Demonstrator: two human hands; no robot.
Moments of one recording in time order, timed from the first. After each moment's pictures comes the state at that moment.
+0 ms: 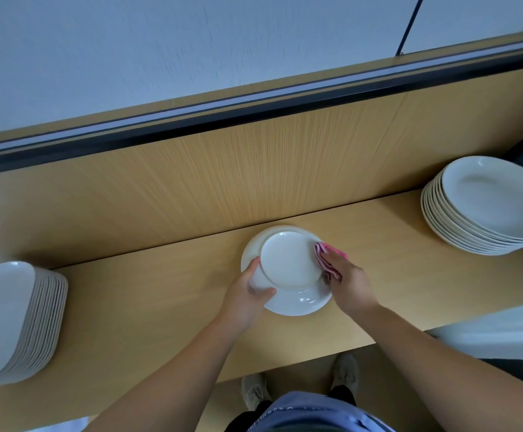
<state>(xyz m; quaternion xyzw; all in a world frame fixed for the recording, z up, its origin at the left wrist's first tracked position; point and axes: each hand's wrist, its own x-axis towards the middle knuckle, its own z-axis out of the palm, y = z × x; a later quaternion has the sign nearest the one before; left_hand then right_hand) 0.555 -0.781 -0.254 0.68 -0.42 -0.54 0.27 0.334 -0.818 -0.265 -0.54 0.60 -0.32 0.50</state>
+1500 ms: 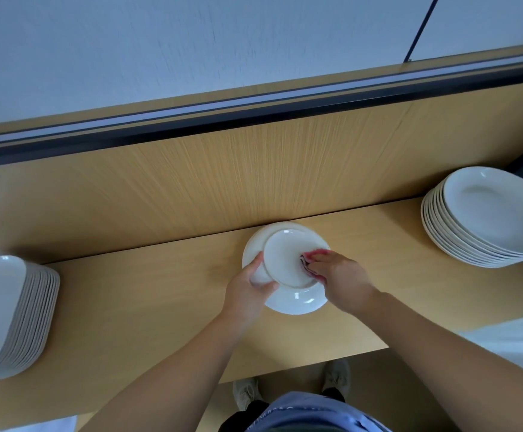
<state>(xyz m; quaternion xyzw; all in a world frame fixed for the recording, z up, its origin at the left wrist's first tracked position) 0.540 -0.797 -0.259 0.70 -0.41 -0.50 0.30 0.325 -0.851 -0.262 -0.86 0.46 -0.13 0.17</state>
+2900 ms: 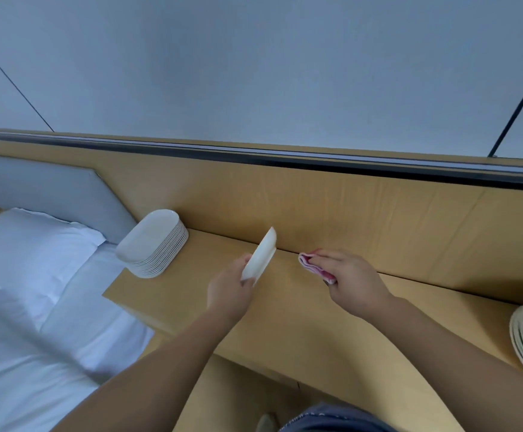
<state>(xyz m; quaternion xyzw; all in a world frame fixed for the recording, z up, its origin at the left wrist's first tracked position) 0.559 -0.705 -0.138 0.88 -0.39 -0.11 0.26 0.368 -0.864 -0.144 -0.93 0.17 -0.26 0.19</state>
